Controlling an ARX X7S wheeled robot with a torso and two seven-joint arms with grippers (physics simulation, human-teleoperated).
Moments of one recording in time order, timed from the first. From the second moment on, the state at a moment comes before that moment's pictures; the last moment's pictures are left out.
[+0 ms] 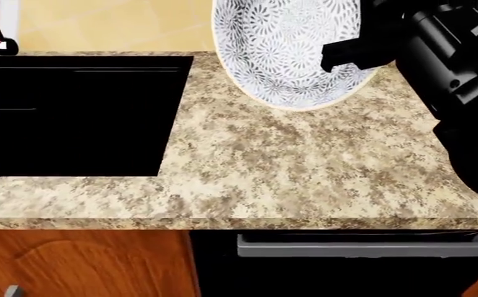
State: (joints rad) left arm -0.01 -1.13 -0.04 0.97 -0.70 0.28 -1.25; right arm 1.38 0.88 -0.71 -0.45 1.42 0.56 0.73
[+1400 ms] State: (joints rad) left arm 0.00 -1.12 -0.05 0.97 -0.70 0.27 -1.24; right arm 1.36 0.83 -0.75 -0.52 1.21 0.52 0.75
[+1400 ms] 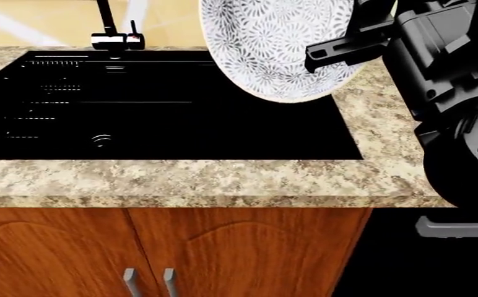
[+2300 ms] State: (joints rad) left arm 0.00 -1.12 -0.05 0.97 -0.70 0.27 -1.23; right arm 1.35 0.78 -0.78 -0.48 1.14 0.53 0.77
